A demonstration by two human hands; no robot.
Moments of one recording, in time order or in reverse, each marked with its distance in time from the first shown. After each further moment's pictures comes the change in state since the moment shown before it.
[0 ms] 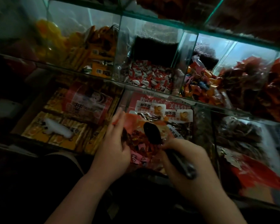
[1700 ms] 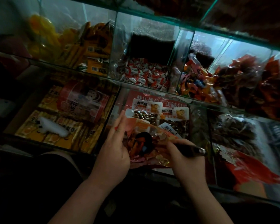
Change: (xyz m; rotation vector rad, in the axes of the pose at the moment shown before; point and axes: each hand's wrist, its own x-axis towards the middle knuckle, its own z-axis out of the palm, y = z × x) left_hand -0.011 -0.003 0.014 -0.005 0.015 0.063; right_hand -0.001 0.030 0.035 0.510 0.341 0.628
